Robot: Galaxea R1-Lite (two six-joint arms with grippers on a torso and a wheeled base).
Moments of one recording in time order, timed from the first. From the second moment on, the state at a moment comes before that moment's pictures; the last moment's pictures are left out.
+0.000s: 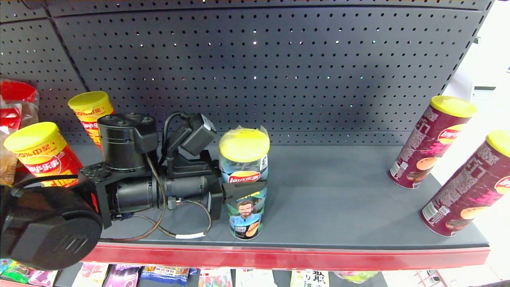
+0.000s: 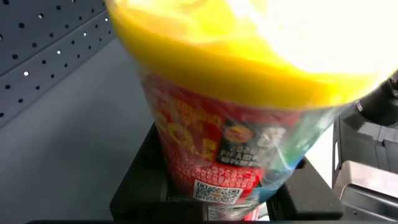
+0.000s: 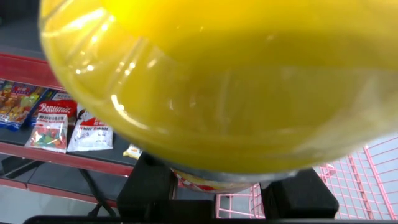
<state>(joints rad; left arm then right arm) -0.56 1.71 -0.72 -0.76 -0.63 0.13 0.07 0.15 -0.26 0.24 0.03 -0.12</state>
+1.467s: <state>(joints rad) -0.58 1.68 -0.67 -0.75 -0.63 0.13 0.07 0.15 -0.25 0.24 0.03 -0.12</state>
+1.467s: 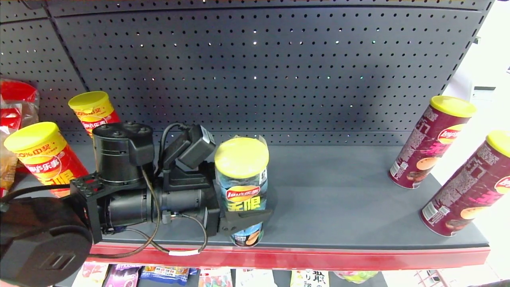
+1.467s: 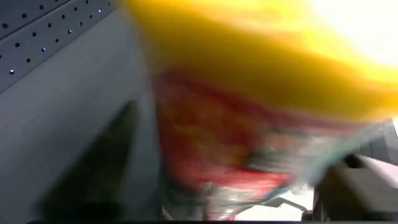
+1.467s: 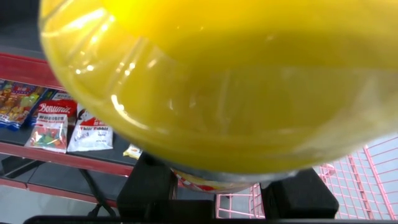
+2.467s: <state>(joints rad) -0.47 1.35 -0.34 -0.75 -0.63 0.12 0.22 0.73 -0.65 0.22 0.38 -0.18</state>
